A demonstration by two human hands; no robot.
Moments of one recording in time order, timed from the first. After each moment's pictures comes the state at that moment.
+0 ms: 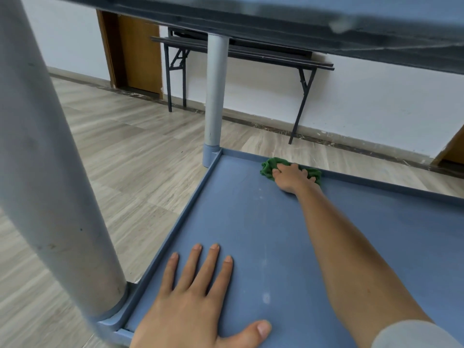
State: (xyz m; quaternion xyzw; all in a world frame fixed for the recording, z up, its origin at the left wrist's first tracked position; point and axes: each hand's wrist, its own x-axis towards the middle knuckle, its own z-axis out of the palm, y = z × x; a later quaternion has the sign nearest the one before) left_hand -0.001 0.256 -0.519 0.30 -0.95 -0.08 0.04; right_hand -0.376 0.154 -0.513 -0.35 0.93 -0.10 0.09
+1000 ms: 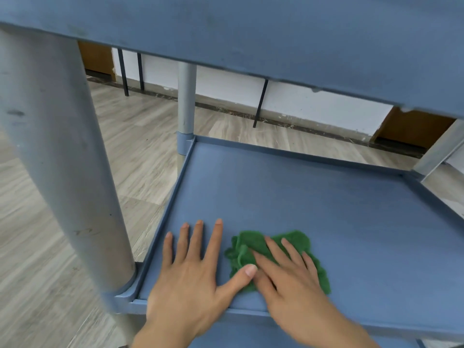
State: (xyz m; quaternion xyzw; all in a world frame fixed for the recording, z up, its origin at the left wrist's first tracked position) left_hand 0.012 0.257 -0.534 0.30 -0.93 -0.15 0.14; right_hand -0.118 0.398 -0.517 -0.45 0.89 -0.08 0.06
